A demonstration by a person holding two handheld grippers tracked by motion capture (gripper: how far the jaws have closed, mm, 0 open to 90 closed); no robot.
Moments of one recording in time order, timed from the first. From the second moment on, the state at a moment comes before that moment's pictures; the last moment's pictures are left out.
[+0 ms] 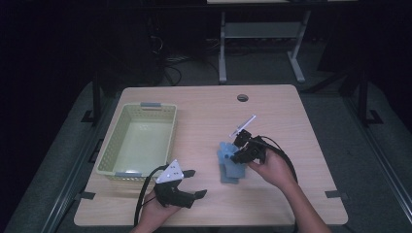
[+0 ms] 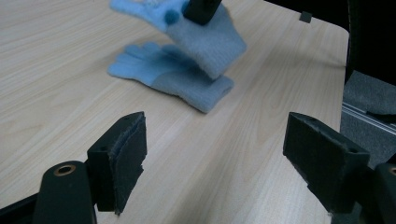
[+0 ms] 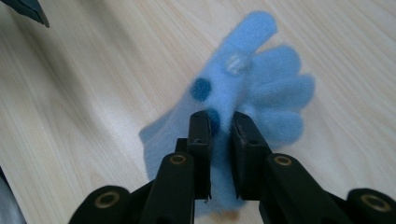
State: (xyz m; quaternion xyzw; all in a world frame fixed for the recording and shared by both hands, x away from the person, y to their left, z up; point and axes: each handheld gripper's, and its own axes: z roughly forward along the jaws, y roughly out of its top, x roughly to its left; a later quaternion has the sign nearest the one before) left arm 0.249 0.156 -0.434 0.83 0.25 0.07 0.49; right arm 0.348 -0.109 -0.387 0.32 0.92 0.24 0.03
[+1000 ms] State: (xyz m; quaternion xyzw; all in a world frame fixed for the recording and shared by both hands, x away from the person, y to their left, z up) left arm 0.251 0.158 -0.435 0.83 0.26 0.06 0.49; right arm 0.356 -0.097 -0.410 0.34 0.91 0.23 0.04
